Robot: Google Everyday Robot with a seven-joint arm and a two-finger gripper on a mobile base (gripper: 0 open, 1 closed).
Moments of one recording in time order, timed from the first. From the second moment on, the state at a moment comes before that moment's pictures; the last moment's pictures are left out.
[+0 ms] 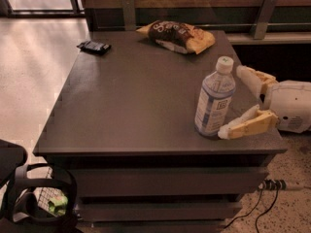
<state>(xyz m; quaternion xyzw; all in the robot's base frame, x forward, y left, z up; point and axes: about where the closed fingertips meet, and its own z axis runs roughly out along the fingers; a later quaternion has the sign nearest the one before) 0.467 -0.157 0.920 -0.44 0.63 0.32 0.56</state>
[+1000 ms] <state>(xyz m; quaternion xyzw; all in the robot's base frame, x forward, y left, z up) 0.473 -0.146 0.912 -0.43 0.62 0.33 0.56</state>
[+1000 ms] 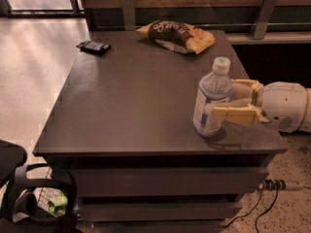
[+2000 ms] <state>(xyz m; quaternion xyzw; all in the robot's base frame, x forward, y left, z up) 0.495 -0.141 0.927 -0.43 0.62 0.34 0.56</state>
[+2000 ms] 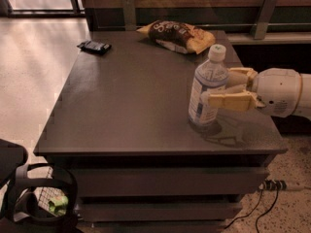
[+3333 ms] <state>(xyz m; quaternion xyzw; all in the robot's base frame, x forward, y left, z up) 0.718 -0.062 0.976 -0.39 0.66 0.30 0.57</state>
